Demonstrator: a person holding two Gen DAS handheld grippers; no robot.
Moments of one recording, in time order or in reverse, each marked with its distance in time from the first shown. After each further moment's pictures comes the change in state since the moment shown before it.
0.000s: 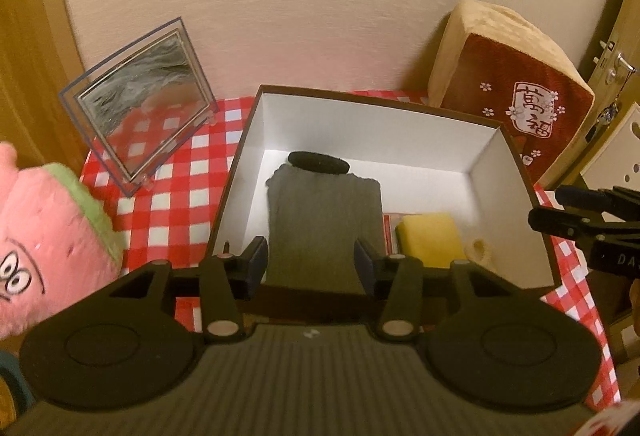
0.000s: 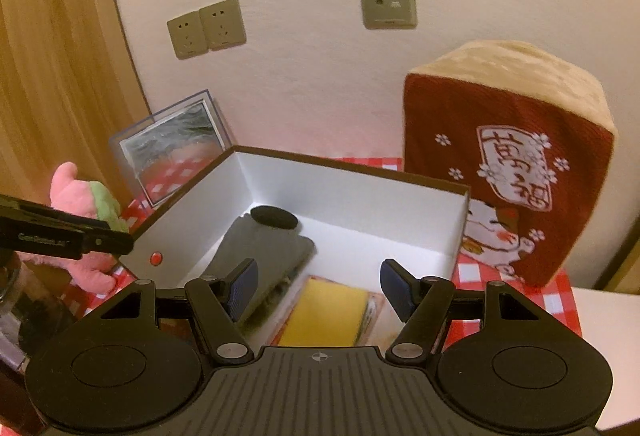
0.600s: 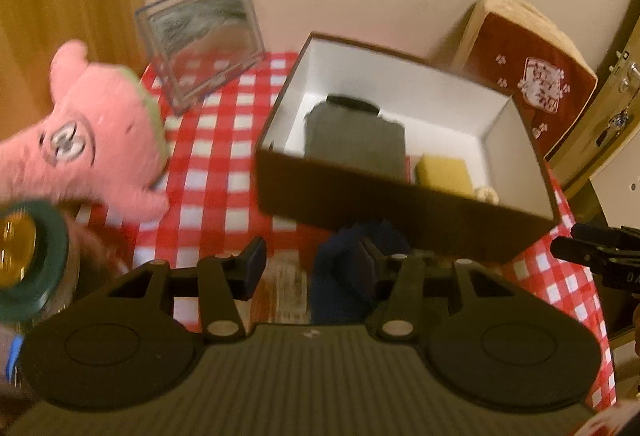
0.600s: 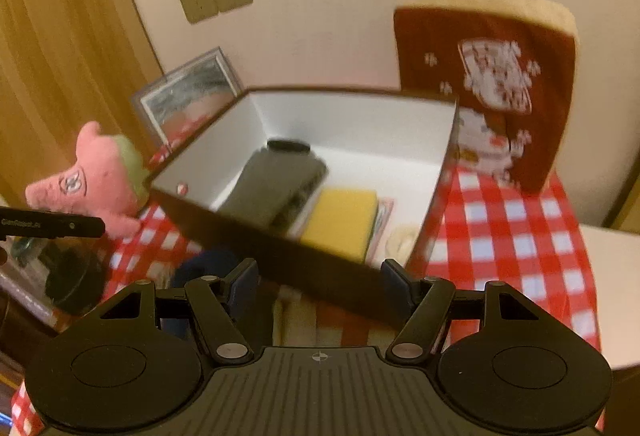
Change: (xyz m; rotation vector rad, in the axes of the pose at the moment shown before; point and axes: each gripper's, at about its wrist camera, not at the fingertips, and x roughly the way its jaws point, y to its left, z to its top) left arm -0.048 0.021 -0.088 -0.118 0.032 0.054; right arm -0.043 0.008 -0.070 0.064 0.105 0.032
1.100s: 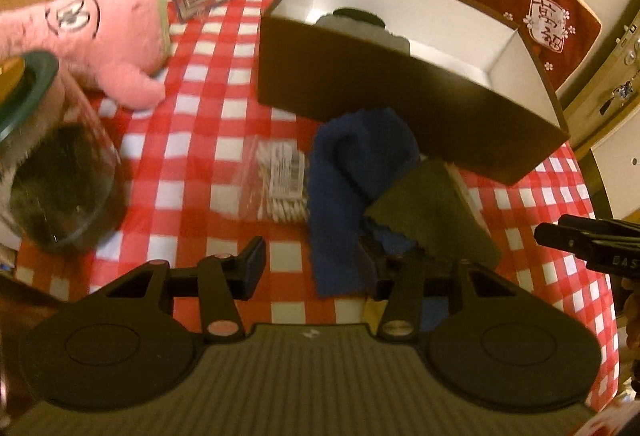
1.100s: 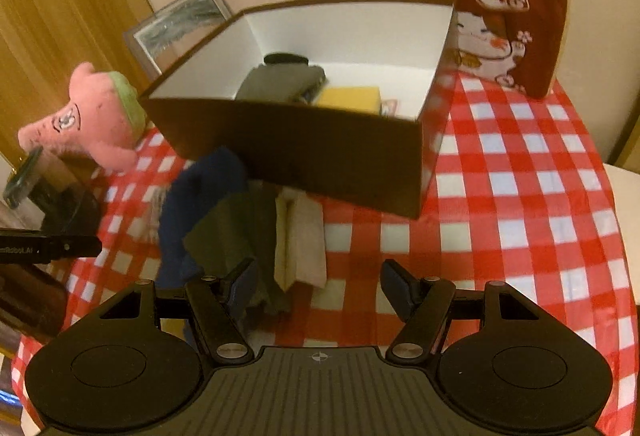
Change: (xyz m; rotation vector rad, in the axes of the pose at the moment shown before) left arm 0.012 0.001 -0.080 -0.054 0.121 -0.013; right arm 0.013 0.003 -0.063 0.039 0.141 -0.012
